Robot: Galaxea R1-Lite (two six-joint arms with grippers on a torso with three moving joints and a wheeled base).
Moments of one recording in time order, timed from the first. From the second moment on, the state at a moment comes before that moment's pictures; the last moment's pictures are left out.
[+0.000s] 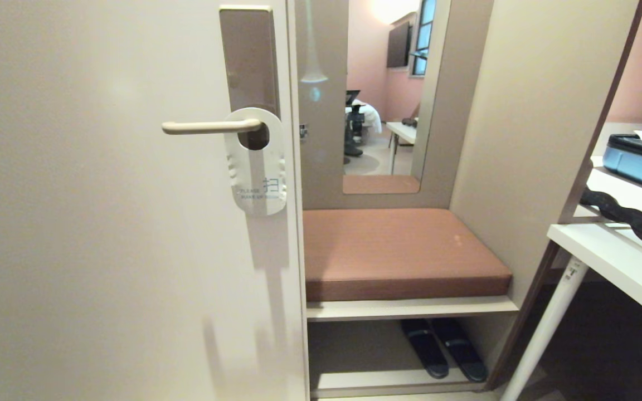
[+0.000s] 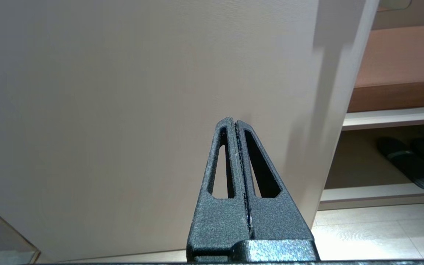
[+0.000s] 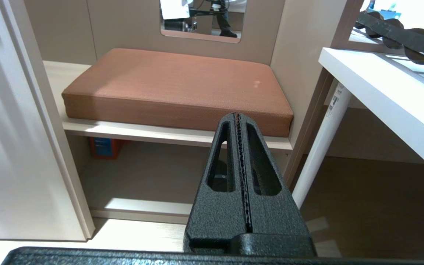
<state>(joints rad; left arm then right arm) 0.01 0.11 0.00 -0.03 0.01 0.07 0.01 0.00 0.00 0.00 0.02 -0.05</state>
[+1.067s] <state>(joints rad) 0.01 0.00 0.00 0.00 0.02 0.01 0.01 0.00 0.00 0.00 0.02 -0.05</state>
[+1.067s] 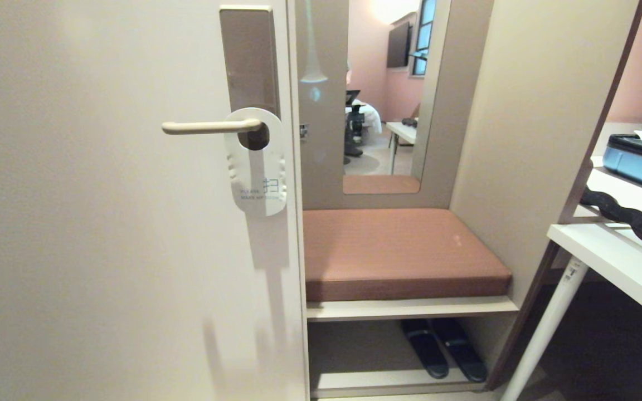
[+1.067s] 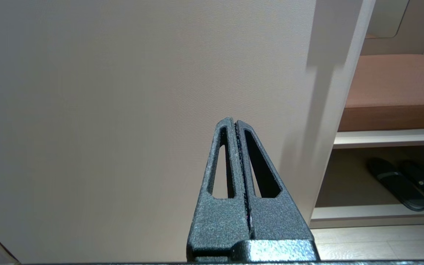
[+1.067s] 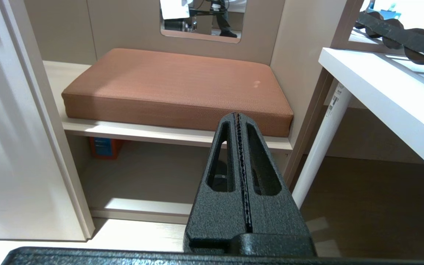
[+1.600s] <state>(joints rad) 0.01 0.00 0.00 0.00 0.02 0.01 0.01 0.00 0.00 0.00 0.02 -0.06</state>
